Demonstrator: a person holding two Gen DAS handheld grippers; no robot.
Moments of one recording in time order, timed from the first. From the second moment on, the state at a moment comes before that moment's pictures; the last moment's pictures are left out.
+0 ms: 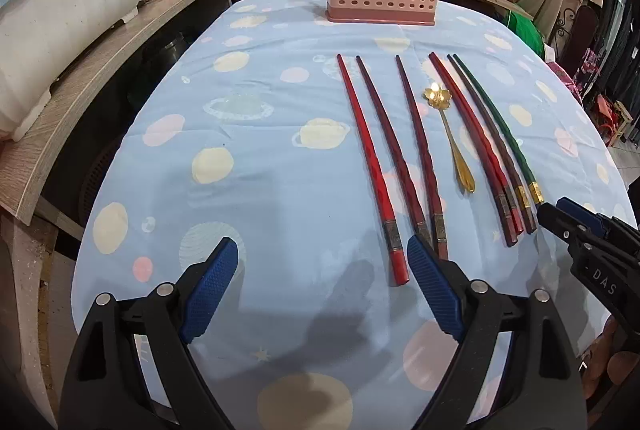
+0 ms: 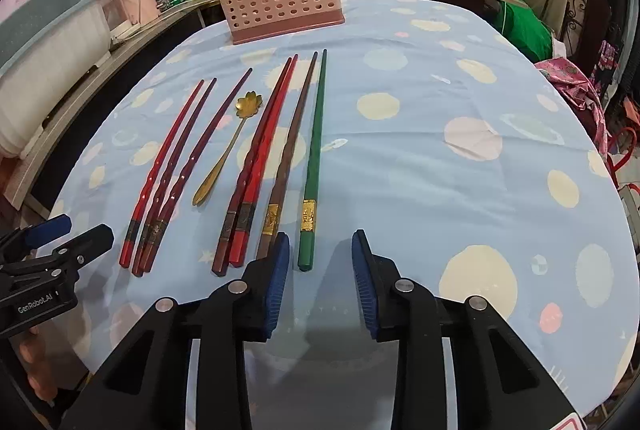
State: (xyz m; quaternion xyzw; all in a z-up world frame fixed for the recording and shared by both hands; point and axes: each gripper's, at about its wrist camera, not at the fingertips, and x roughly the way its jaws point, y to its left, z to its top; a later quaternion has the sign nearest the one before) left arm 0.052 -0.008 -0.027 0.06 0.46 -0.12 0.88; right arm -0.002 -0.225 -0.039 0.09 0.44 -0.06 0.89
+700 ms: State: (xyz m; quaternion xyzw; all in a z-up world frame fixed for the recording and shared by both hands) left arm 0.056 -0.015 -0.047 0.06 0.48 -0.12 0.87; right arm -0.002 -0.219 -0.042 0.06 0.44 -0.07 0.90
